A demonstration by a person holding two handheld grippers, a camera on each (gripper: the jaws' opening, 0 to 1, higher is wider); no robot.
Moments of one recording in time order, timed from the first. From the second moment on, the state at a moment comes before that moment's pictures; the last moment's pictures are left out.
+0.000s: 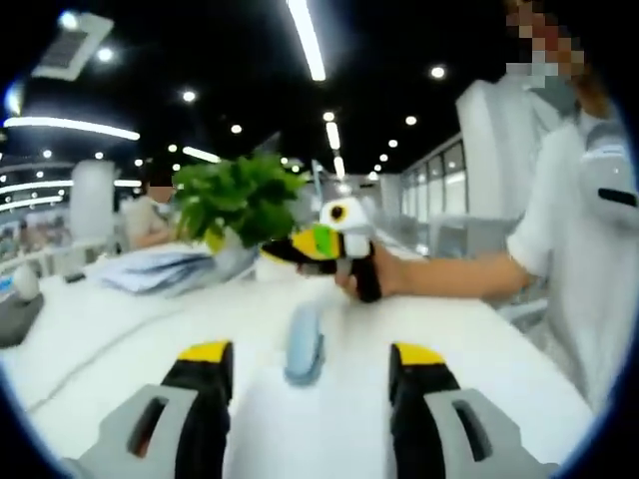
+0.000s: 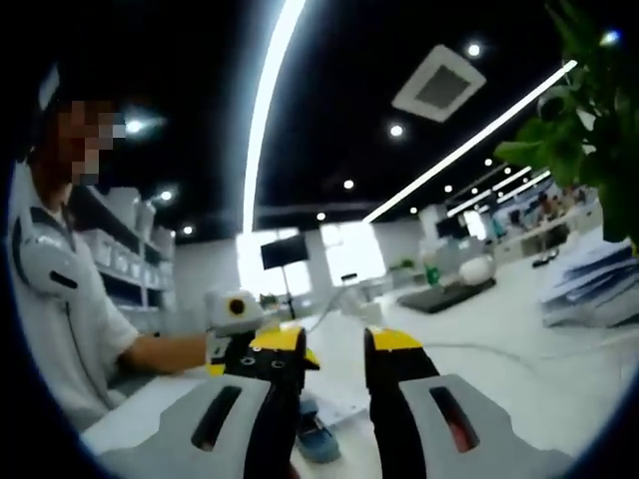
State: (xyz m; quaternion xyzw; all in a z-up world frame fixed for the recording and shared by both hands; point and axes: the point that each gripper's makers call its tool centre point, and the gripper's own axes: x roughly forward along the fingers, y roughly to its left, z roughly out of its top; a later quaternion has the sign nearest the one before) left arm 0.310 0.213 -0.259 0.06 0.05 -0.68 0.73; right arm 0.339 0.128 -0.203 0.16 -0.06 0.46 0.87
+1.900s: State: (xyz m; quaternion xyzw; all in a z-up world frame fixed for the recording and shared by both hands) left arm 0.317 0.285 -0.306 0.09 0.11 -0.64 0.75; right arm 0.318 0.143 -0.304 -0.06 0.12 0.52 0.84
